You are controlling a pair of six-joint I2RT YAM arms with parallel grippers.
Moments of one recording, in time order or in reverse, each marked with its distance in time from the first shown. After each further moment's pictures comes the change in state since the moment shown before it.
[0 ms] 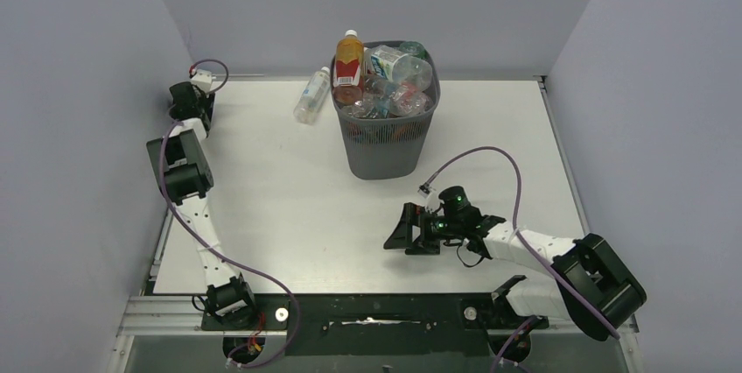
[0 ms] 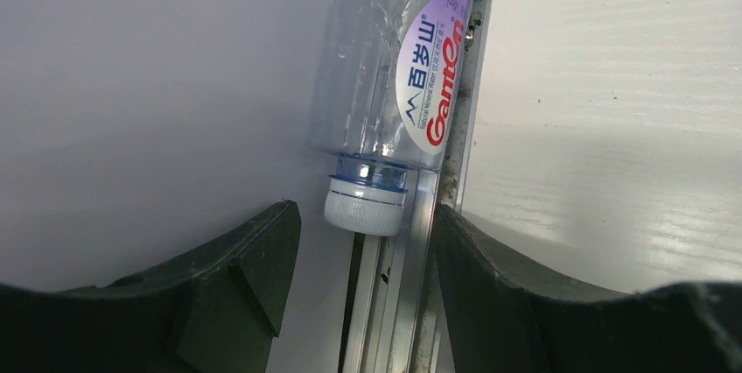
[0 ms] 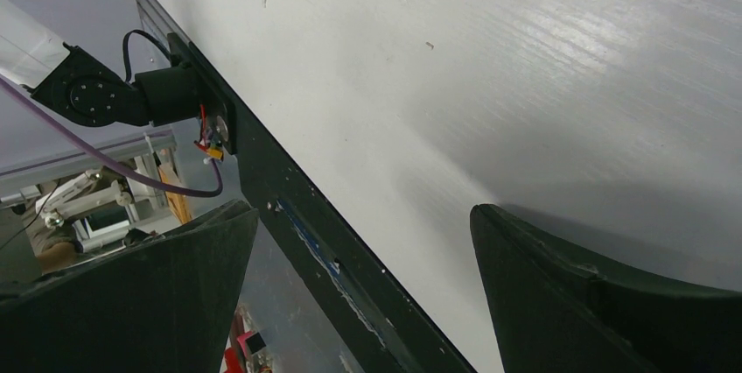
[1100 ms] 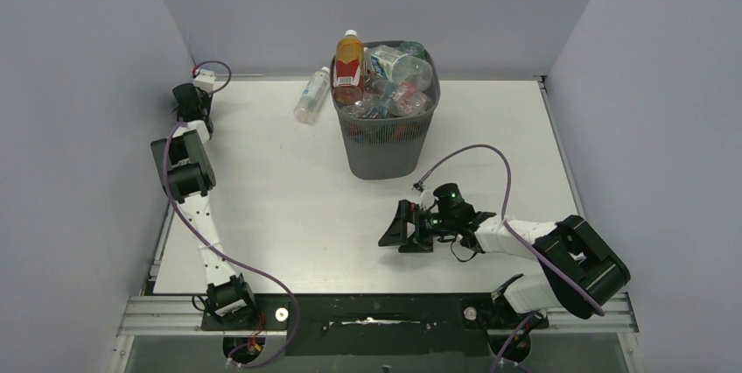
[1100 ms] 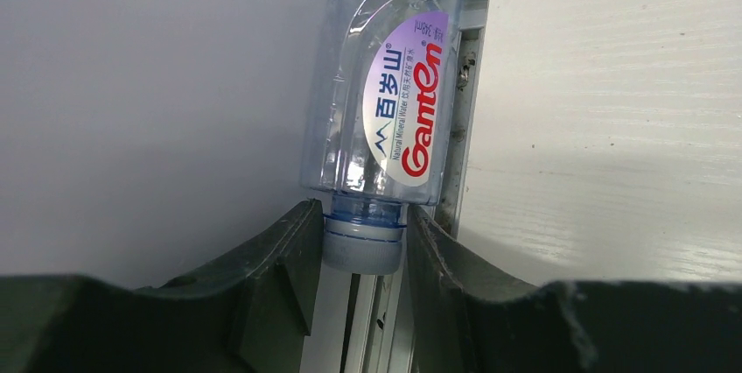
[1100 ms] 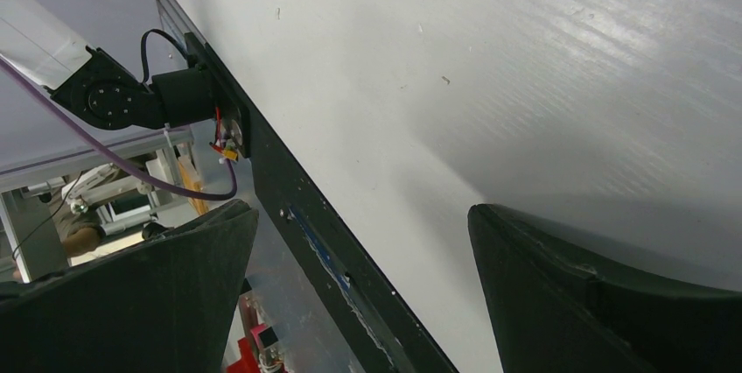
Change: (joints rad) left arm -0.009 0.074 0.050 0.101 0.020 0.021; right arm 0.000 0.139 0.023 0.126 -0.052 0.025
